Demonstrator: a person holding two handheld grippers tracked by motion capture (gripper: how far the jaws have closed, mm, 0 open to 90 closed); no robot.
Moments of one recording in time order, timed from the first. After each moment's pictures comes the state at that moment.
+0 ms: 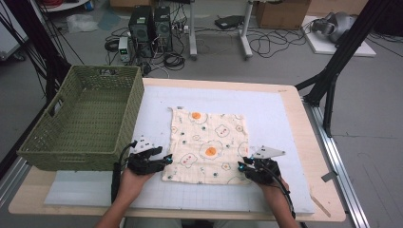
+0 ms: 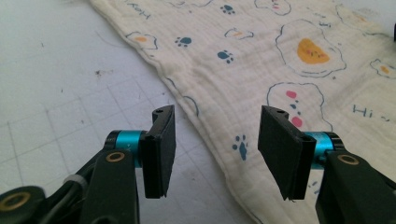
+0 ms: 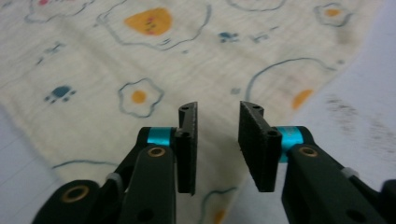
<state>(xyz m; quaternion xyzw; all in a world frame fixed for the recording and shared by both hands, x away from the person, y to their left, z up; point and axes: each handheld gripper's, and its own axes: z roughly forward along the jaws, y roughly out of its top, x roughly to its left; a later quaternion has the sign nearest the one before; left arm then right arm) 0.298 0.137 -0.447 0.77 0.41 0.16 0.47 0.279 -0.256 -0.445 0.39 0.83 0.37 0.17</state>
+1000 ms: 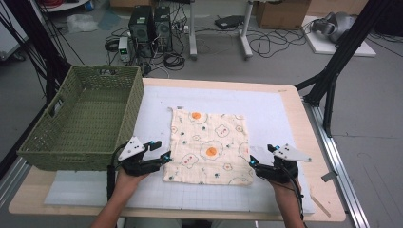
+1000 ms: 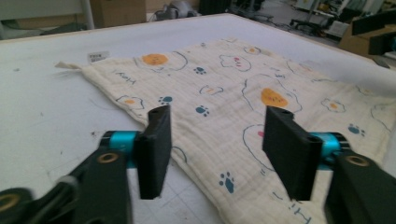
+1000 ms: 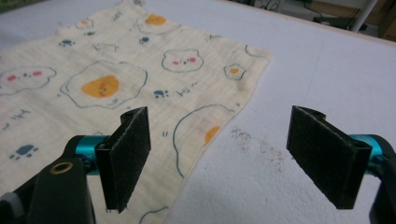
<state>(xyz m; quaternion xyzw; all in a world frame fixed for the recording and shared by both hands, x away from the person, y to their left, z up) 0.292 0.152 -0.441 0.73 0.34 0.18 0.57 0.267 -0.295 -0.421 0.42 0.74 0.44 0.28</state>
